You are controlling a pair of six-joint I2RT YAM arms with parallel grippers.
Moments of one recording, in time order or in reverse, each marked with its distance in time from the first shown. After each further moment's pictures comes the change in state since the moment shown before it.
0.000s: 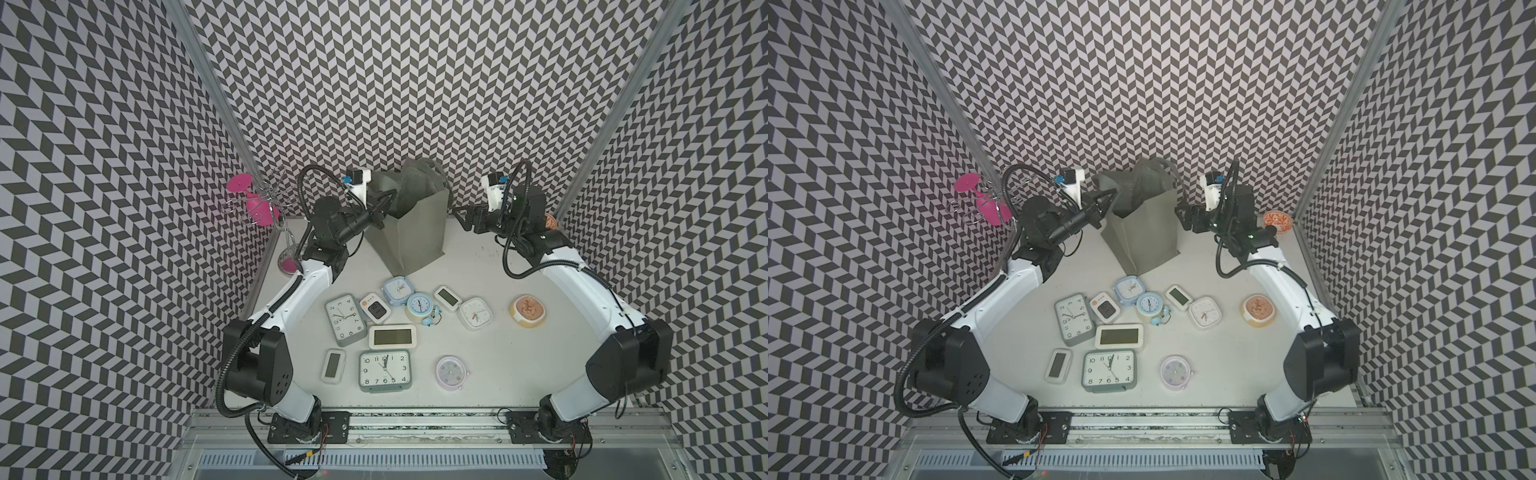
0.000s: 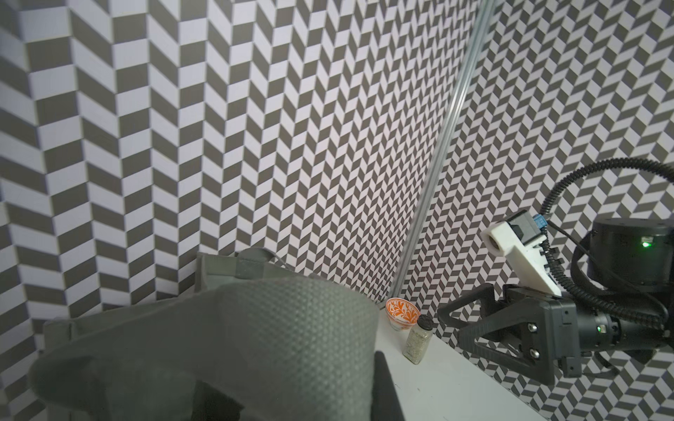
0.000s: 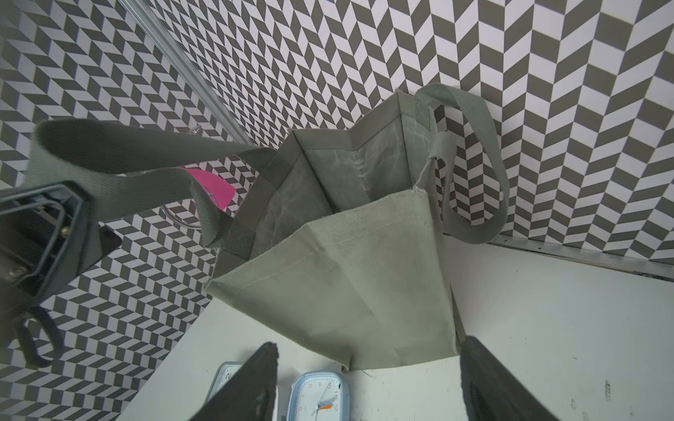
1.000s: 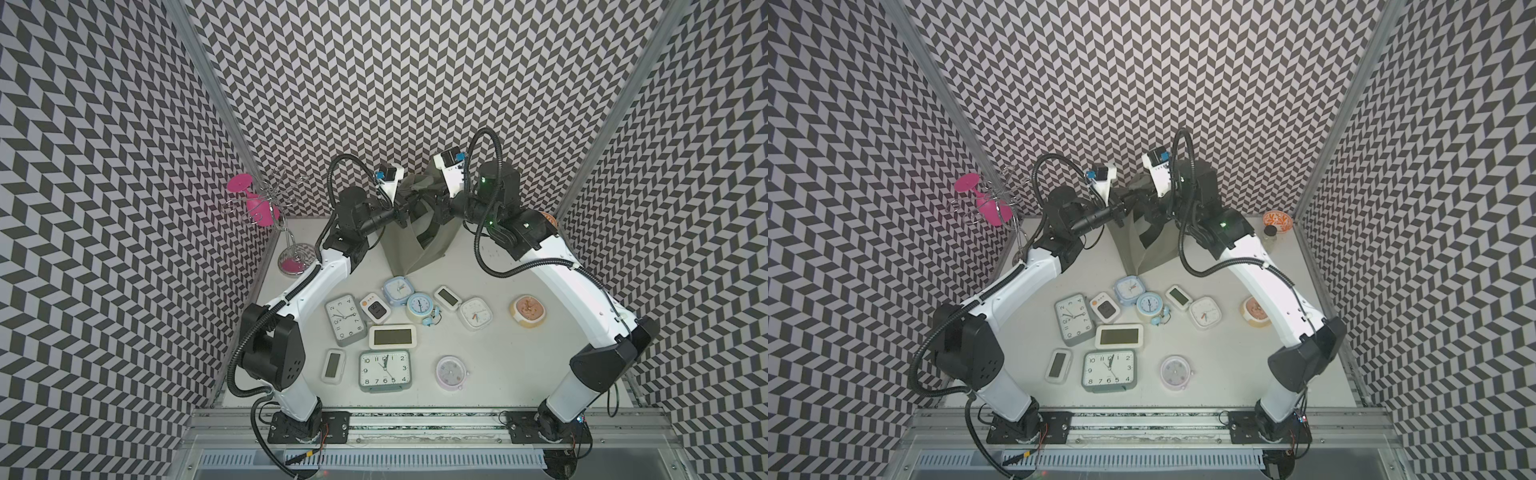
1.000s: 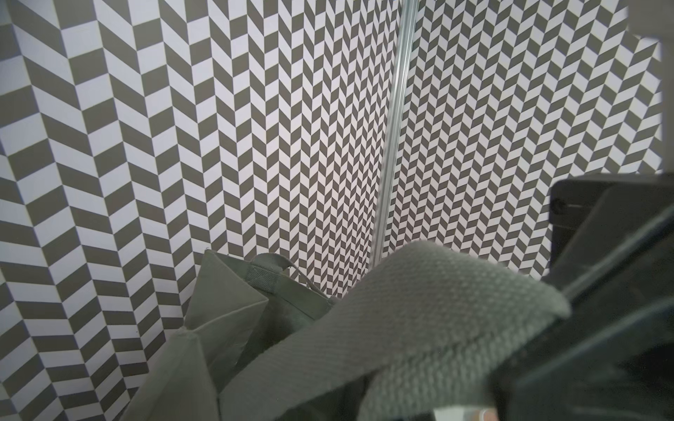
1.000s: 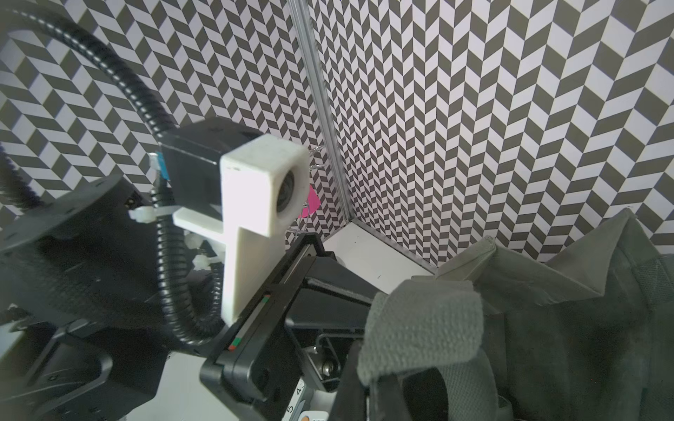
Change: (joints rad) left arm -0.151 0.124 0.187 -0.093 0.035 0.182; right arm 0.306 0.087 0.451 -0.250 0.134 -0.198
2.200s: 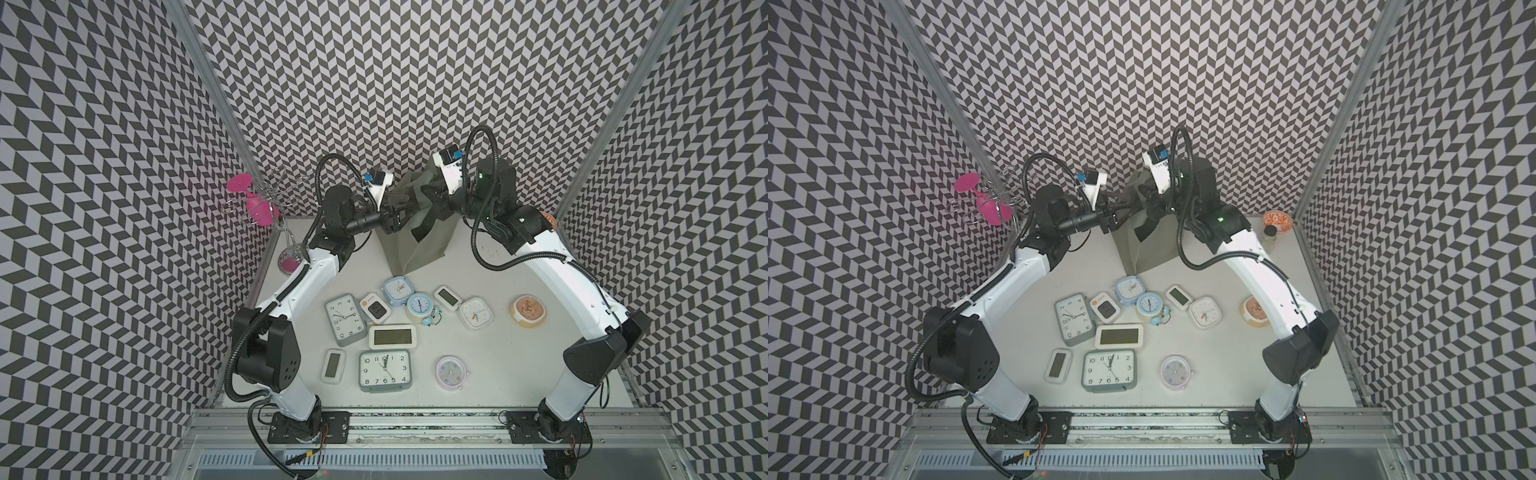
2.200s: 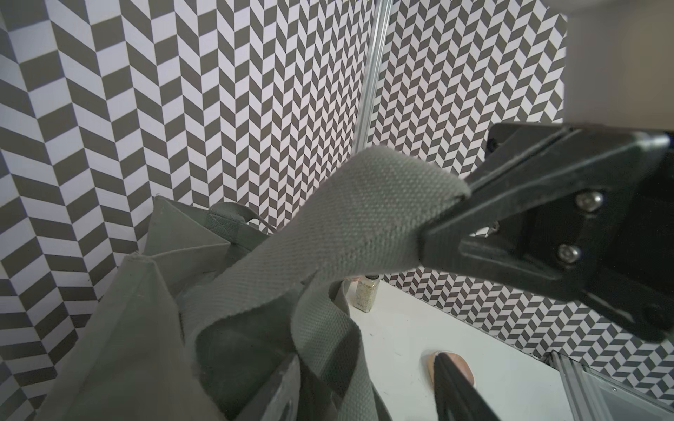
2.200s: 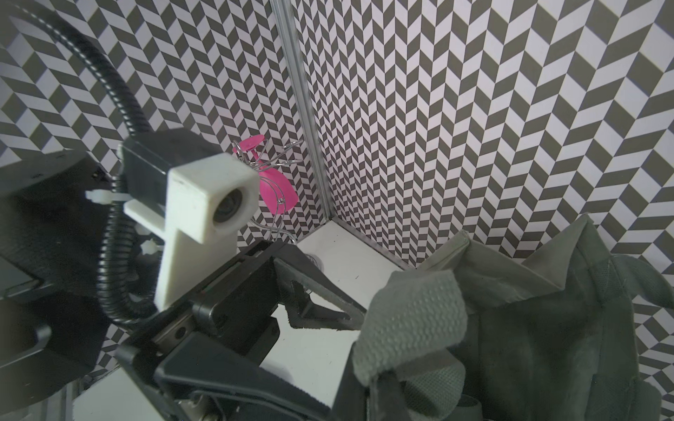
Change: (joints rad) left arm 0.099 -0.024 -0.013 -0.116 0.223 -0.031; right arm -0.023 0.048 0.035 -0.002 0.014 -0.062
